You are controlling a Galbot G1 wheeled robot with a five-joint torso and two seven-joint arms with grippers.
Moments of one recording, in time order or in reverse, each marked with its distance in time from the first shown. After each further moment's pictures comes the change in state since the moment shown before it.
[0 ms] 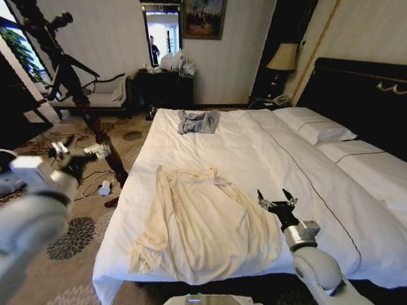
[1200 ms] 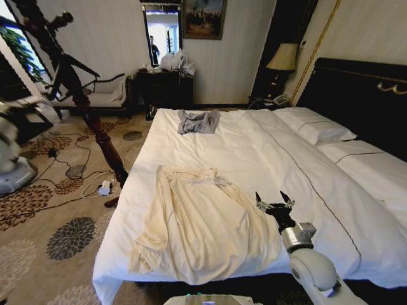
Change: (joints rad) left arm -0.235 0.037 0.210 0.477 -0.084 -0.194 0.229; right arm 0.041 0.003 -0.036 -0.028 0.006 0.000 0.003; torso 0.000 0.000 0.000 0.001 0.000
